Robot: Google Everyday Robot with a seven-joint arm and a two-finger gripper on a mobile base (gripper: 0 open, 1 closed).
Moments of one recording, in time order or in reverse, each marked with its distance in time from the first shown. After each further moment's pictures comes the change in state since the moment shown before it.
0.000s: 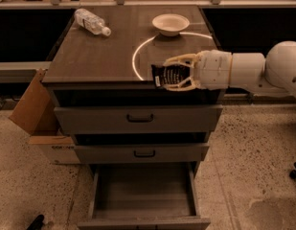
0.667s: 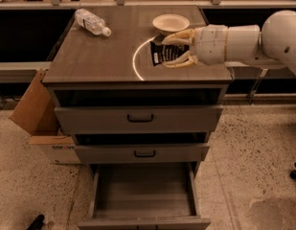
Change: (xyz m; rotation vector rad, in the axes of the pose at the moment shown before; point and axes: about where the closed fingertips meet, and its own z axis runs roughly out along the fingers) arm 0.019 -0.060 0.015 -0.011 0.053 0.114
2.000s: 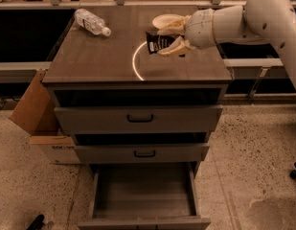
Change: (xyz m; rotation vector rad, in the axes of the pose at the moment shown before) arm 0.035 -0.036 0.028 -0.069 0.101 0.111
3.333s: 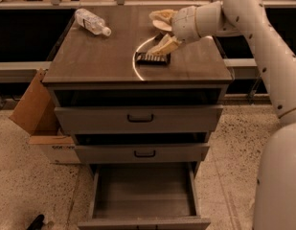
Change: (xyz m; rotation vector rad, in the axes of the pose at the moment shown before) arm 0.025 -0.022 0.054 -0.065 -0.009 0.075
